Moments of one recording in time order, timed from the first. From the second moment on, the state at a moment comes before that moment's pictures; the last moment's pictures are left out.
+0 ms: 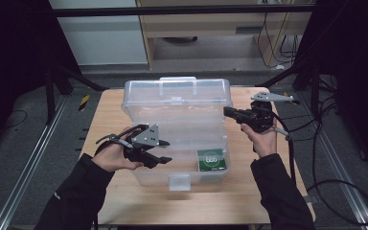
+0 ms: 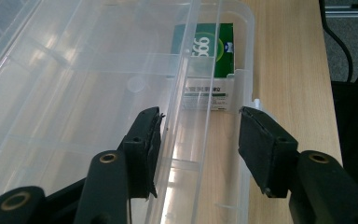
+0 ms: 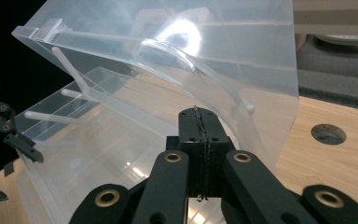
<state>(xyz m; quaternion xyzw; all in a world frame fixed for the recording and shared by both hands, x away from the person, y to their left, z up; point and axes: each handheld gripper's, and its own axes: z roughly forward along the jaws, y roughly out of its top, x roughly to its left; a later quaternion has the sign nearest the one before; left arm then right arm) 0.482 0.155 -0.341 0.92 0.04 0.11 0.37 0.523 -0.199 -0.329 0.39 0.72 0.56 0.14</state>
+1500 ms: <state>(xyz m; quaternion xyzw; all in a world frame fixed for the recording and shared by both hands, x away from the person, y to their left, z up) 0.475 0.224 -0.324 0.83 0.20 0.15 0.50 0.521 -0.201 -0.333 0.40 0.72 0.55 0.14</state>
